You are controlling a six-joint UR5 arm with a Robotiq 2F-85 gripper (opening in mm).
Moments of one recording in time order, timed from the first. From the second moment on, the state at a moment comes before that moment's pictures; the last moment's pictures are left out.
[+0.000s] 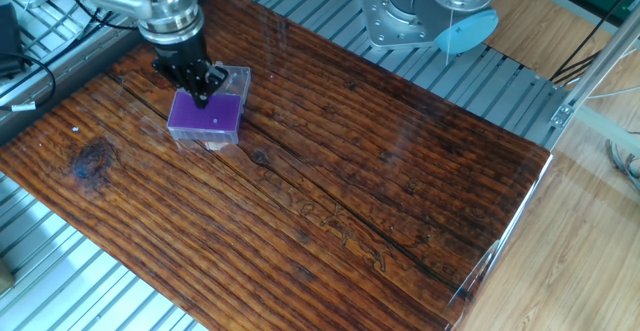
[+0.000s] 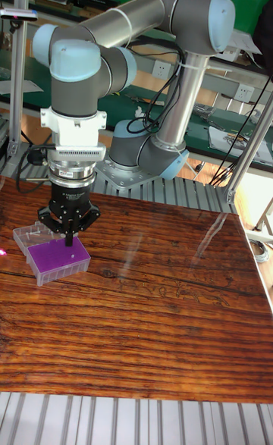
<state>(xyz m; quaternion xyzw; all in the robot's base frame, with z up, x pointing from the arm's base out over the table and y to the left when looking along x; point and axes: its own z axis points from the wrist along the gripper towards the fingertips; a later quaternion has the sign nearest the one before) 0.520 -0.114 0.088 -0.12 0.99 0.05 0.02</state>
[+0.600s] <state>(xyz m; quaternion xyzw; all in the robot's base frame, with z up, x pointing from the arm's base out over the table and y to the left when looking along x) 0.503 -0.124 0.093 -0.08 1.00 0.03 0.01</state>
